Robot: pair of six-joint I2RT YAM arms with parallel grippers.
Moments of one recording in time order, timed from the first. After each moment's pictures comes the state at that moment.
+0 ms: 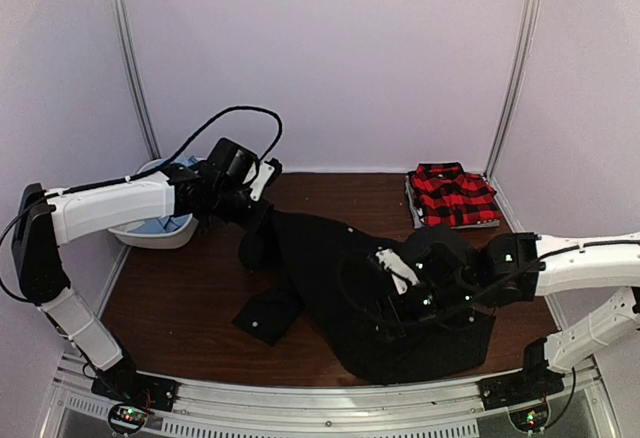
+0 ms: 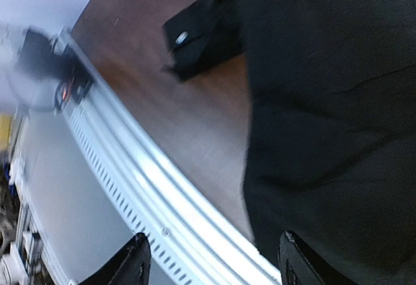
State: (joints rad) left arm -0.70 1.61 1.28 -0.47 -0.12 -0.06; right arm 1.27 1.26 0.94 -0.54 -0.06 0.68
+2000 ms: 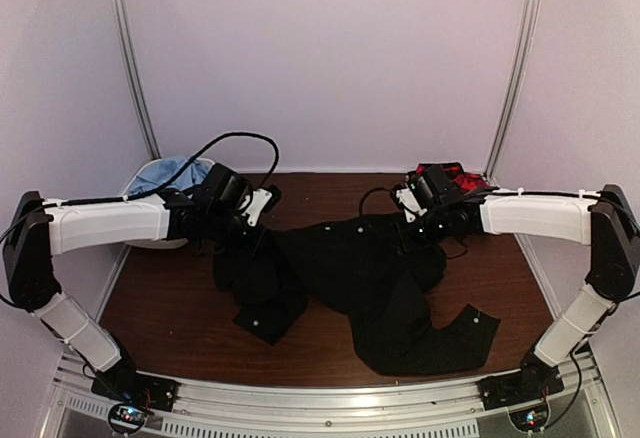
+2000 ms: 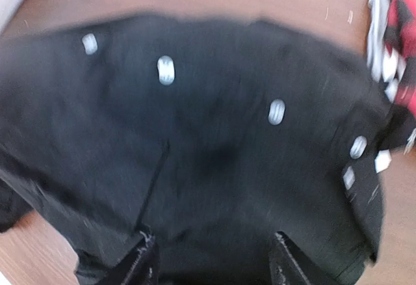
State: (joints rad) left arm -0.71 1.54 1.07 -0.36 0.09 -0.13; right arm 0.61 1.59 1.09 -0.39 0.04 0.26
